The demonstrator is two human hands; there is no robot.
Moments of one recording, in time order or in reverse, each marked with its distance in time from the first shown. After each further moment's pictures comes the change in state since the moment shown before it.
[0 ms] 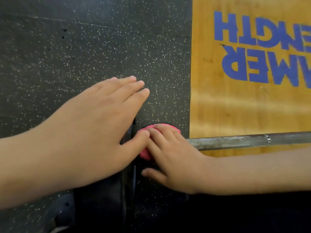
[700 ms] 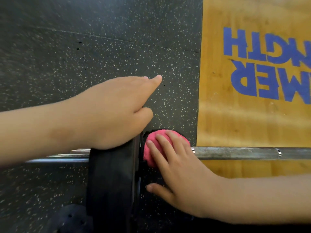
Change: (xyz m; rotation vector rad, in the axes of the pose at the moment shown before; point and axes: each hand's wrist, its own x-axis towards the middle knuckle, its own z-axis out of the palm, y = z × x) left_hand 0.043 -0.027 -0.021 -0.145 -0.073 -0.121; right_hand 0.003 -0.001 -0.008 -0.008 0.045 0.096
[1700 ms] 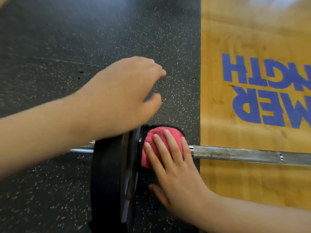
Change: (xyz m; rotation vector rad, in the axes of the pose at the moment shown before) left_hand 0.076 -0.019 -0.036 0.169 0.300 0.119; right_hand 0.060 0.040 -0.006 -0.210 0.257 0.036
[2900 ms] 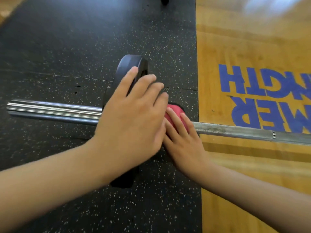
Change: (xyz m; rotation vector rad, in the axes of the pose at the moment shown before) left_hand 0.014 0.016 0.026 0.390 0.074 0.003; right_hand 0.077 0.079 0.034 -0.182 0.499 -0.054
